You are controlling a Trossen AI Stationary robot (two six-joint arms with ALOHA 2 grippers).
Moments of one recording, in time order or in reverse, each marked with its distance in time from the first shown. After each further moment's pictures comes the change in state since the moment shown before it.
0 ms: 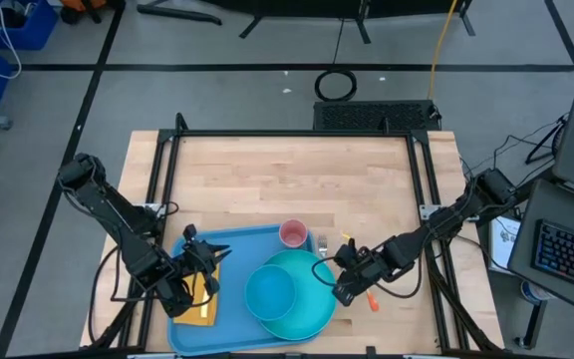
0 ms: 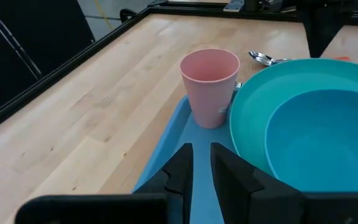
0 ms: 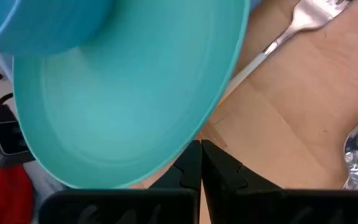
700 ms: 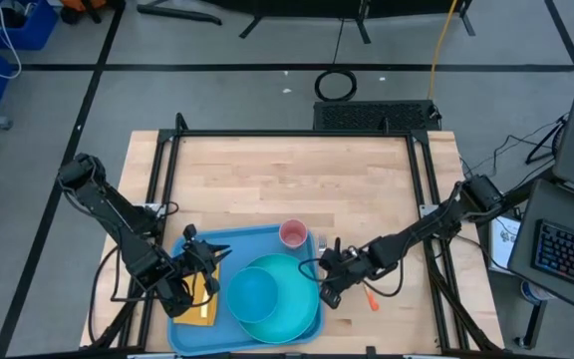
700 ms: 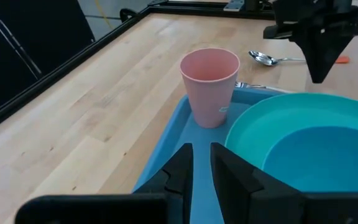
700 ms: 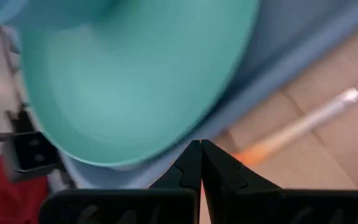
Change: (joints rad) left arm 0.000 0.000 0.000 0.000 0.001 -0.002; right arm -0.064 0.127 0.000 0.252 -0.073 -0.140
